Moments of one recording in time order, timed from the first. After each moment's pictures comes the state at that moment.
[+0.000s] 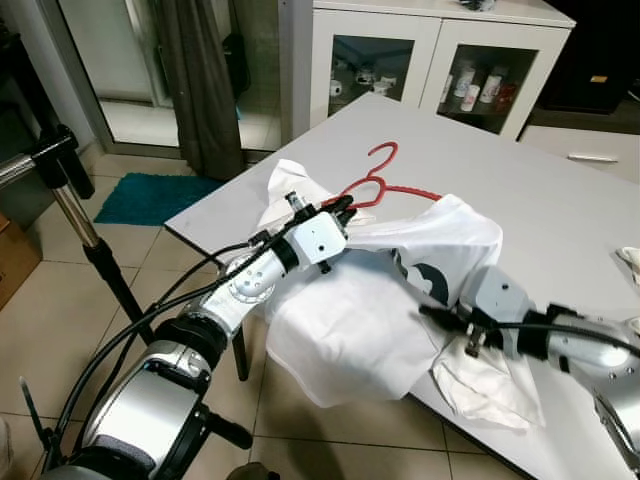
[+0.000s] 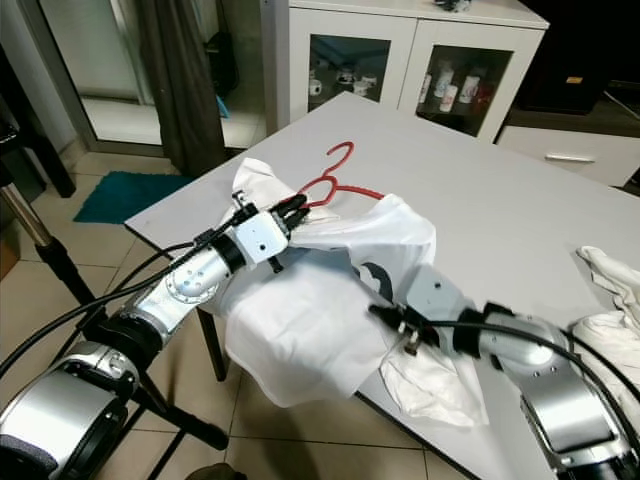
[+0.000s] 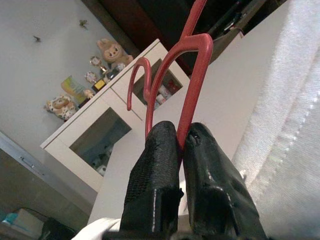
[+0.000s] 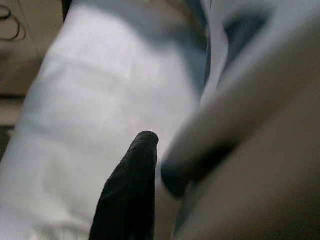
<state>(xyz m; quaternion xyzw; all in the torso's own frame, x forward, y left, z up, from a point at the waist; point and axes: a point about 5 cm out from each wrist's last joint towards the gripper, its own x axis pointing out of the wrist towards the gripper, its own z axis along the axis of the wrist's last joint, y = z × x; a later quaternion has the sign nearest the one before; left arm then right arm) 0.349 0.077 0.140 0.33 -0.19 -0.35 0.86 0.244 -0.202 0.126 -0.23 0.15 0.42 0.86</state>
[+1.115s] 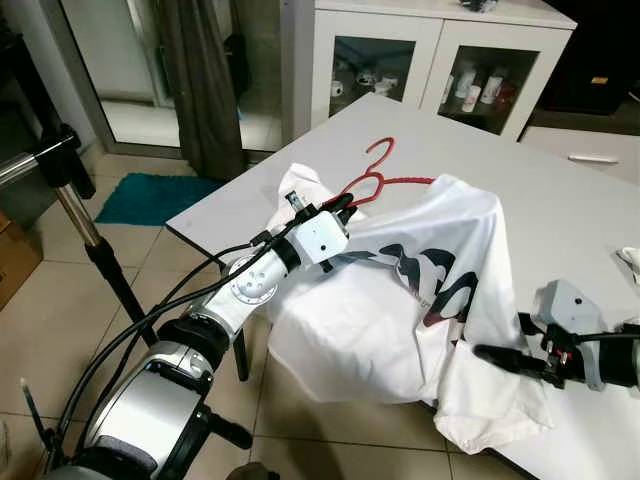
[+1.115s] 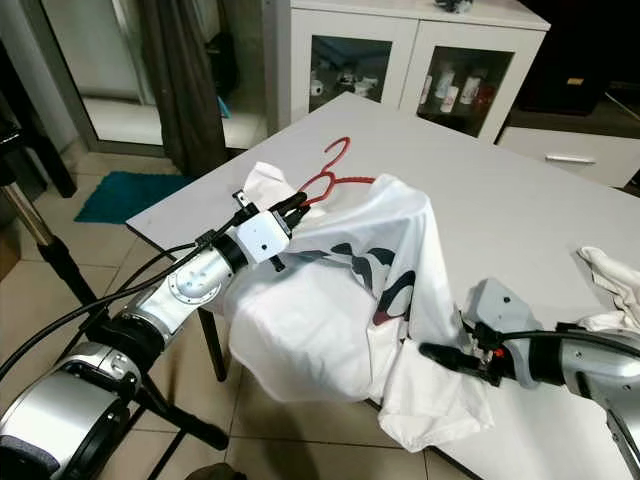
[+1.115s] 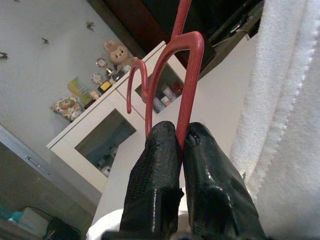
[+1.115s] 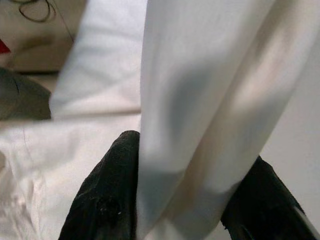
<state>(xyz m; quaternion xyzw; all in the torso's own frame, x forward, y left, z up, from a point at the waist) 0.349 0.074 0.140 0.33 -0.19 -0.34 0.86 0.215 -0.259 0.143 -0.20 0.24 0.44 0.84</state>
